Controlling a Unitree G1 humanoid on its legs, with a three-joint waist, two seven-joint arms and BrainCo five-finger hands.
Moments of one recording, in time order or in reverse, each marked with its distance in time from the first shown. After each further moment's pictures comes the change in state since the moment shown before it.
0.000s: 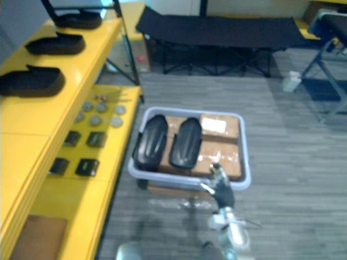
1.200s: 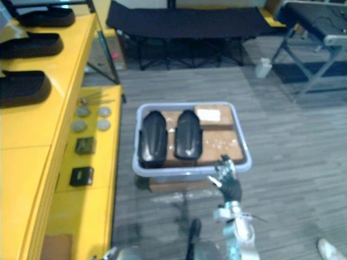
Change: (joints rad) left arm -0.063 0.050 -0.018 -0.093 -0.042 0.018 -0.001; right arm -0.040 0.061 -0.019 -0.037 -0.002 -0.012 0.000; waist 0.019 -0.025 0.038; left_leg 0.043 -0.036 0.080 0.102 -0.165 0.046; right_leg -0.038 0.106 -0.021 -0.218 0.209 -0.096
